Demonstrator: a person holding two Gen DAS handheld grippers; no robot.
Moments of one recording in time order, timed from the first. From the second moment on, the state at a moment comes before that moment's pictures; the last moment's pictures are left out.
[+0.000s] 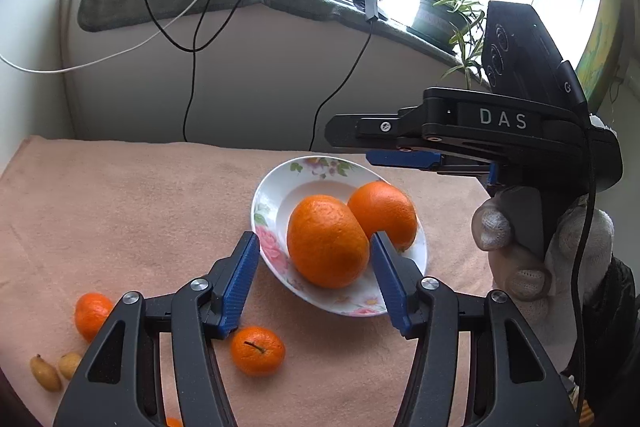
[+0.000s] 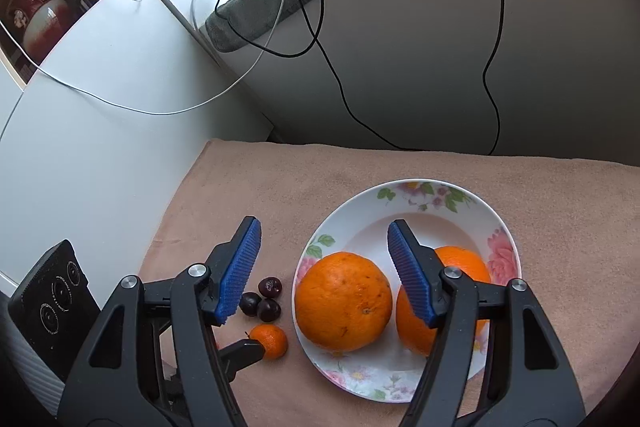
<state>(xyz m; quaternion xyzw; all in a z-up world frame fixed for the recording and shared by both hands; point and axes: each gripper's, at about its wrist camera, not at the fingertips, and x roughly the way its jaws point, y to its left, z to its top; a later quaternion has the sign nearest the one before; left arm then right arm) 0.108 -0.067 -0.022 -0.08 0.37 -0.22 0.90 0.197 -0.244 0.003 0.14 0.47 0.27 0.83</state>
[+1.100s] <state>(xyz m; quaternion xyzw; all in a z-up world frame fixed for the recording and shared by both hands) 0.031 0.027 -0.032 -0.09 0.36 -0.10 0.92 0.091 -0.227 0.016 0.04 0.39 0.29 0.88</state>
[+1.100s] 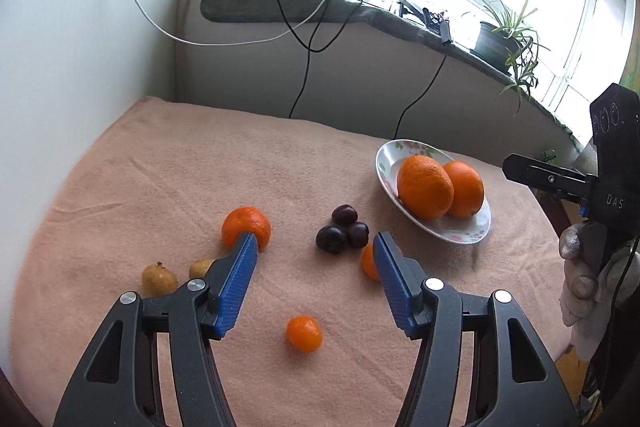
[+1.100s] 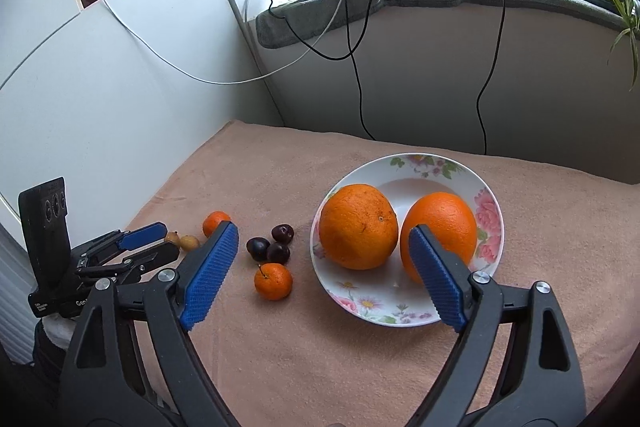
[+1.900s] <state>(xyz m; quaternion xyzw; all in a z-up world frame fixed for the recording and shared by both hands) -0.008 0.041 -0.073 -0.12 0.40 -0.09 0.90 0.048 -0.164 -0.040 0.00 0.43 0.31 0.85</state>
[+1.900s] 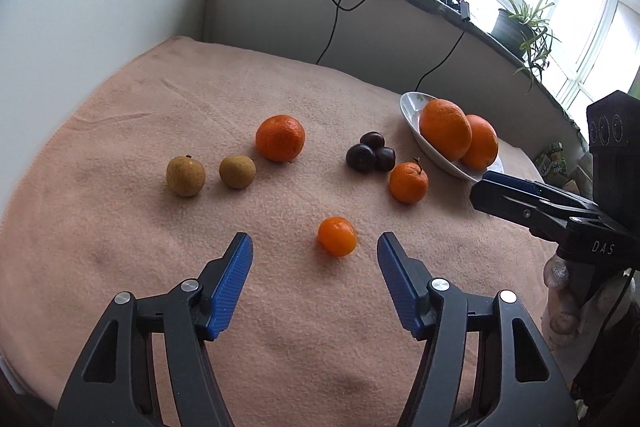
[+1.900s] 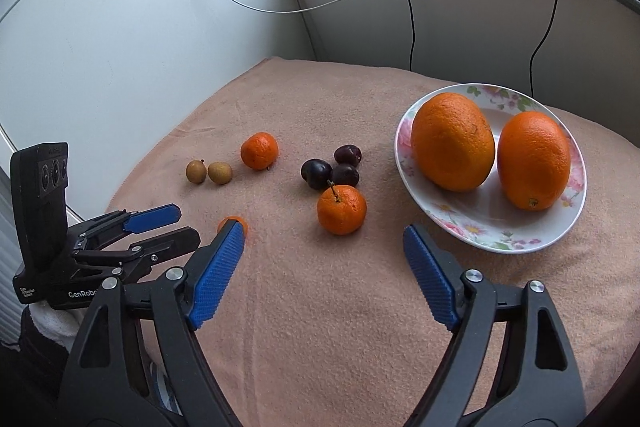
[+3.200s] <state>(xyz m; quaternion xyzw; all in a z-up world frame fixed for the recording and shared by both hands) 0.011 0.025 -0.092 -0.11 0.42 -0.12 0.89 0.086 -0.133 -0.083 -0.01 0.47 0.29 0.83</state>
